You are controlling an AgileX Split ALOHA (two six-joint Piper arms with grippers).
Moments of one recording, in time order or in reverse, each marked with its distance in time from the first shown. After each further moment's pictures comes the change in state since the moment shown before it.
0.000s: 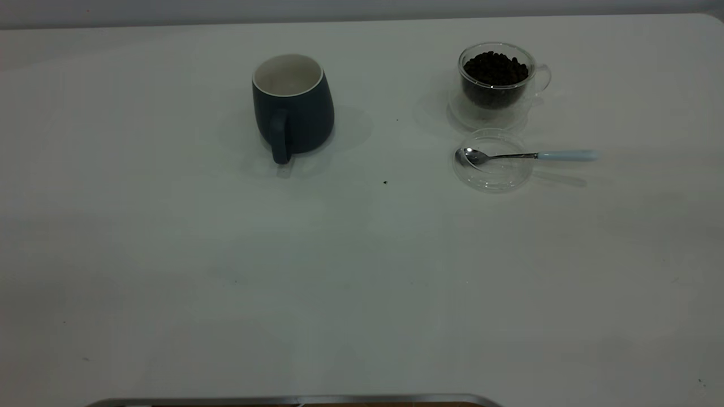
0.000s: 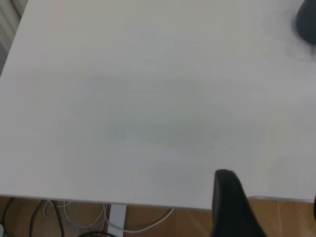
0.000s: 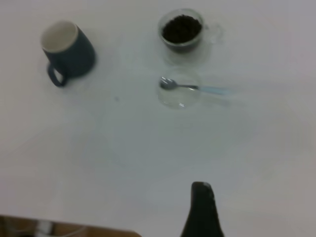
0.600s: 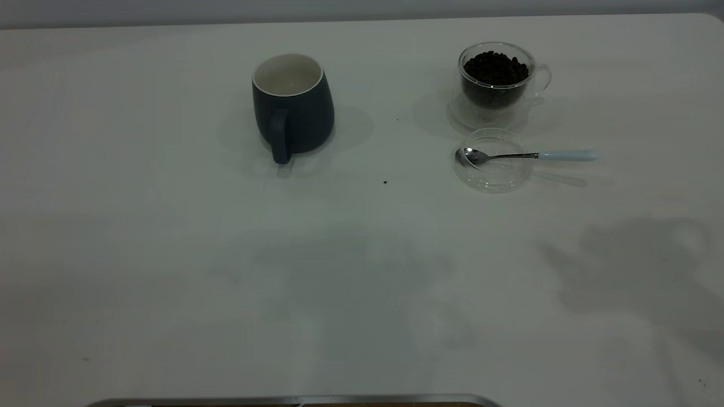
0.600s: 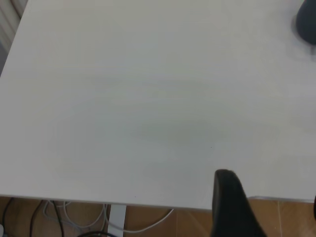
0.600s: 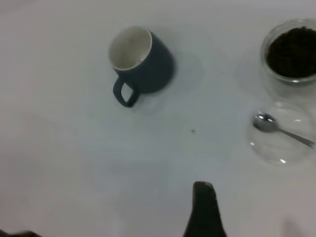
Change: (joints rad) left arm 0.000 0.000 0.000 0.000 -0.001 0.000; right arm 0.000 0.993 -0.099 0.878 -0.435 -0.994
